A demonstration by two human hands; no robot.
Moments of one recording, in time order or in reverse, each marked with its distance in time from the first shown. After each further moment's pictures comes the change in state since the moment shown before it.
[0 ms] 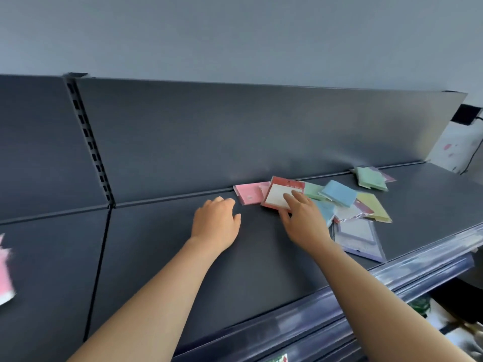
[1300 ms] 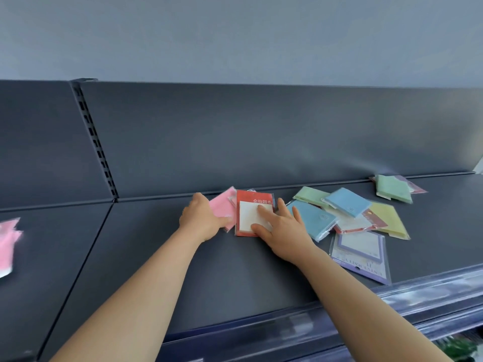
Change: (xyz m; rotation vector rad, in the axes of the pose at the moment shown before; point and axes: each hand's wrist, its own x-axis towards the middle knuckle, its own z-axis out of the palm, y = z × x) left_hand 0.015 0.007 0.005 -0.319 -0.037 -0.510; right_hand 0.014 0.016 0.028 0.085 -0.216 -0.257
